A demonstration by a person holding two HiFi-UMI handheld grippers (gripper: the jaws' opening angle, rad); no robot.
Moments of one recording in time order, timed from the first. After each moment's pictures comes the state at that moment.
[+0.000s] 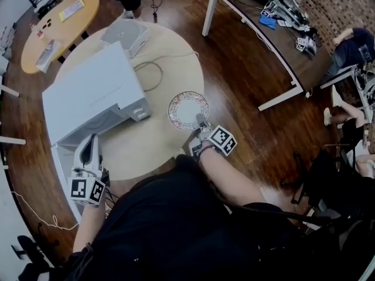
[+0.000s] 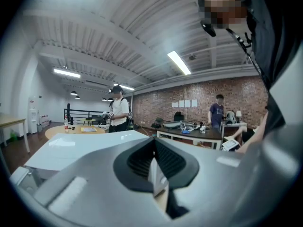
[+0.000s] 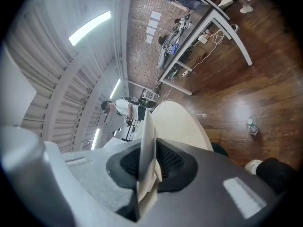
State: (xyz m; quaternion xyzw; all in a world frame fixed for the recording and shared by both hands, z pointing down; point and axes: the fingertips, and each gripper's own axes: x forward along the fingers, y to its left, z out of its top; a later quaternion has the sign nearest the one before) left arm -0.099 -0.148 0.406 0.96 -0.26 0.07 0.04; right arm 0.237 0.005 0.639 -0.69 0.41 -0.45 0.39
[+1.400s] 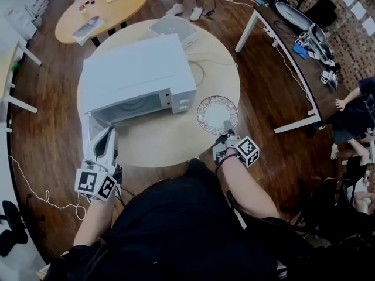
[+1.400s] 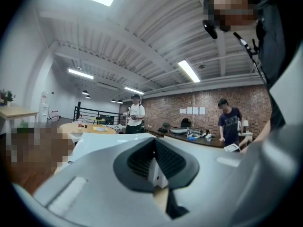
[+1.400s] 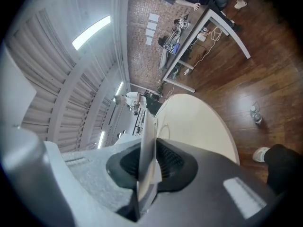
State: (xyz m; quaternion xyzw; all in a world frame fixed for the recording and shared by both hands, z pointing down) left arm -0.195 -0.144 0.384 0.95 -0.30 0.02 0.07; right arm 0.193 0.000 0.602 -0.68 0.42 -0.44 0.42
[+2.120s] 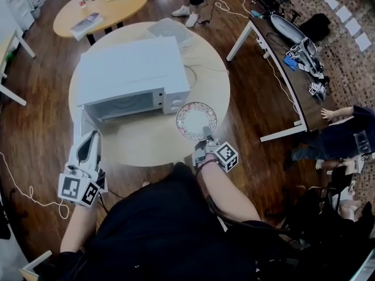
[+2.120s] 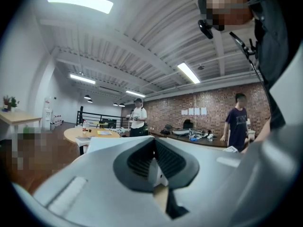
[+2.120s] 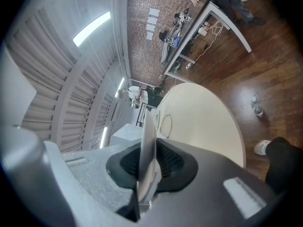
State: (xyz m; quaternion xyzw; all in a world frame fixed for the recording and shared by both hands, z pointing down) left arm -0.232 -0.126 0.371 0.95 -0.32 0.02 0.05; right arm 0.148 -0.015 0.609 -0.66 0.44 -0.45 0.41
